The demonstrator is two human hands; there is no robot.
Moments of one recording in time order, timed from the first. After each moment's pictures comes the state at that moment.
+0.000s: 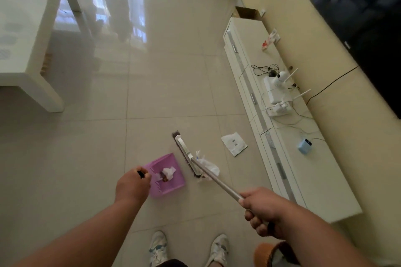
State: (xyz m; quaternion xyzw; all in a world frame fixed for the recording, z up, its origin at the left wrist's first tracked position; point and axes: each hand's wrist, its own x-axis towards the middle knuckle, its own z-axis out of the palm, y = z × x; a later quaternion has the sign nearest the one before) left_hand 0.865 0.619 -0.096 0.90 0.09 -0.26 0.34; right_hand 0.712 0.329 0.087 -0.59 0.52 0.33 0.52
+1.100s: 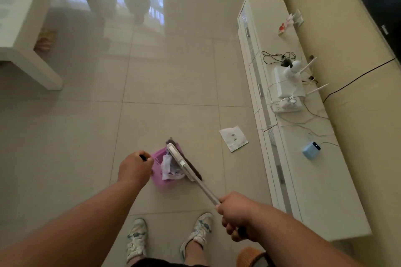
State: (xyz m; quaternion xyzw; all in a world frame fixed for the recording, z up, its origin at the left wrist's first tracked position) left_hand 0.858 0.464 -0.125 0.88 0.17 -0.26 0.35; right_hand 0.715 0.207 -0.005 -0.62 0.45 0.47 0.43
